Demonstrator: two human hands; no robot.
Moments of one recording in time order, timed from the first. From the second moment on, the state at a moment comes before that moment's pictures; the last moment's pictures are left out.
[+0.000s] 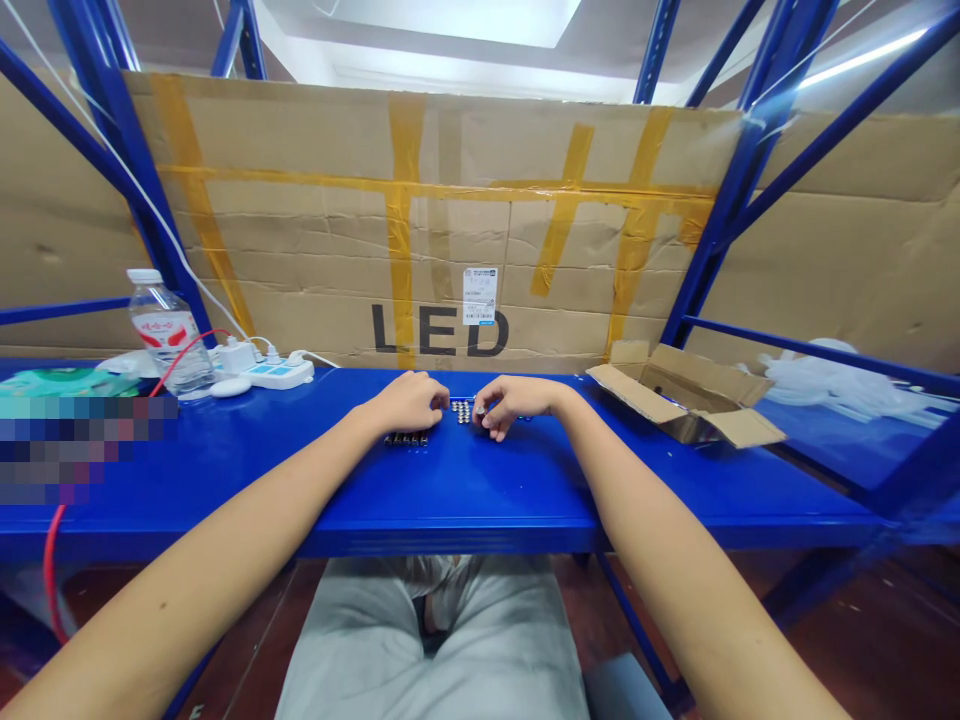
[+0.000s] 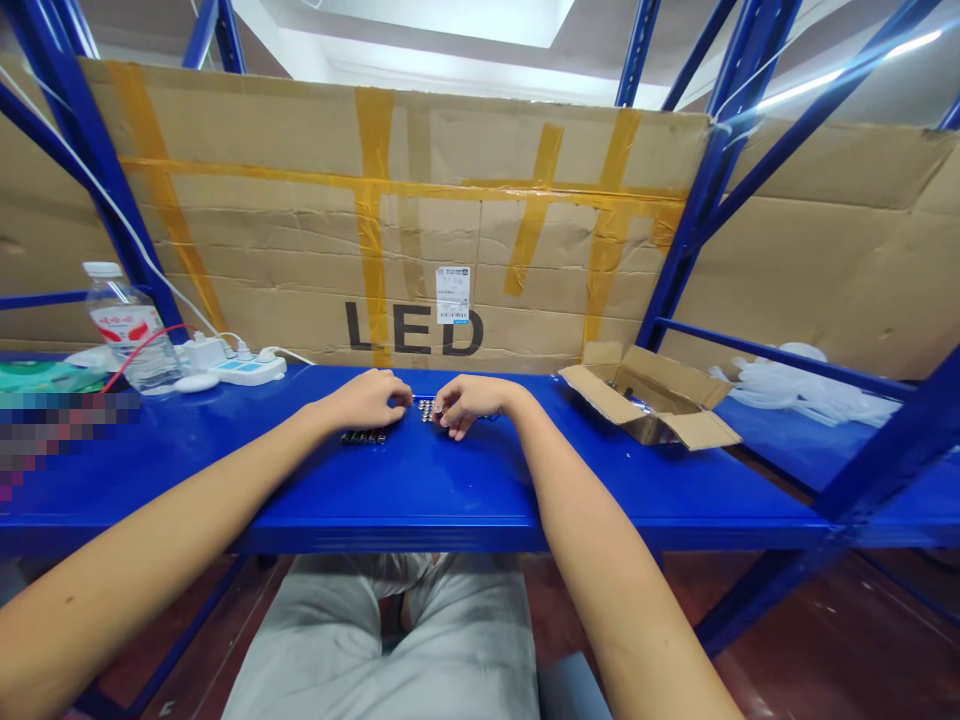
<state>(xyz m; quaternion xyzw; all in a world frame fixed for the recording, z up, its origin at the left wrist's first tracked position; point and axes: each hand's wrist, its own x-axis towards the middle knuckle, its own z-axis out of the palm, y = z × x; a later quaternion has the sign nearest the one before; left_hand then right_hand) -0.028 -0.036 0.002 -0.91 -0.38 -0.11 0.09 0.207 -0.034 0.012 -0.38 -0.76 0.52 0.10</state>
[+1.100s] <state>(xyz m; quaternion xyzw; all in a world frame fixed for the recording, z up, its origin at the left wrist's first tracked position) -0.006 -0.035 -0.011 -0.82 -0.29 -0.44 -0.22 0.199 -0.021 0.005 -0.34 -0.87 0.27 0.23</state>
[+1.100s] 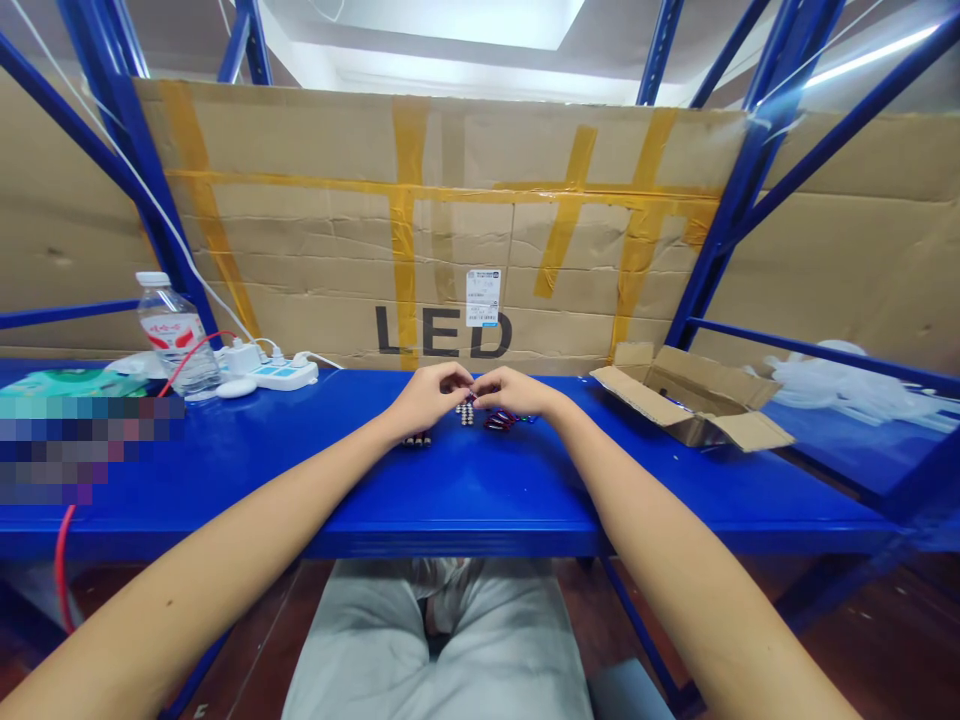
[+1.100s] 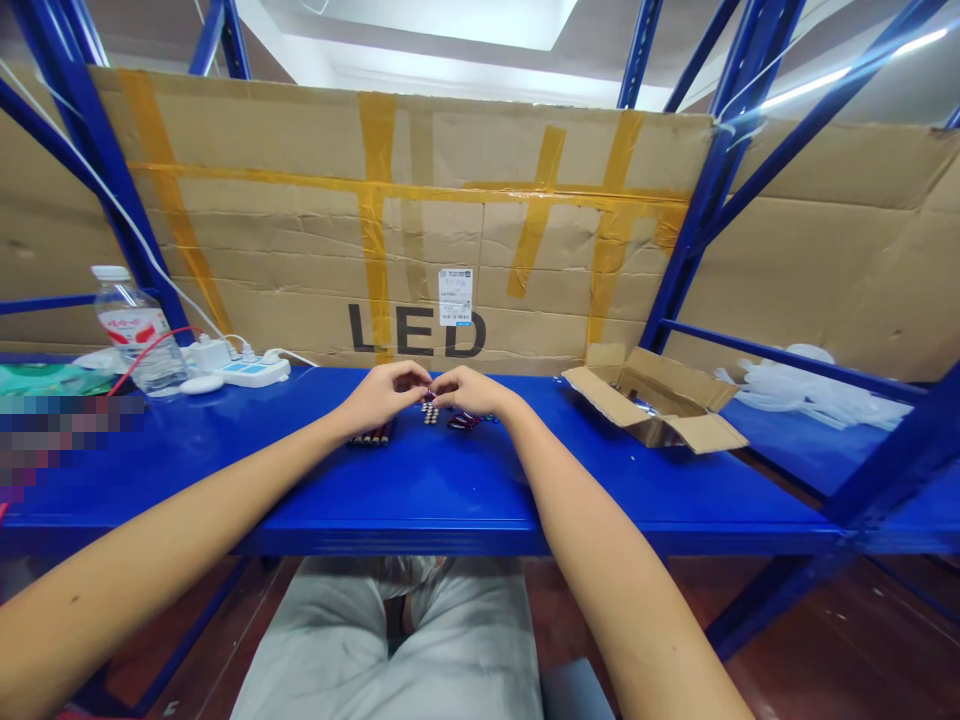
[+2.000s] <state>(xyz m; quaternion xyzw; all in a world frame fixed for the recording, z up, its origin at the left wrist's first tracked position) -0.017 -0.038 -0.008 -0.81 -0.34 -0.43 -0.20 0.182 -0.024 -0.006 -0.37 -0.82 0.22 0.37</state>
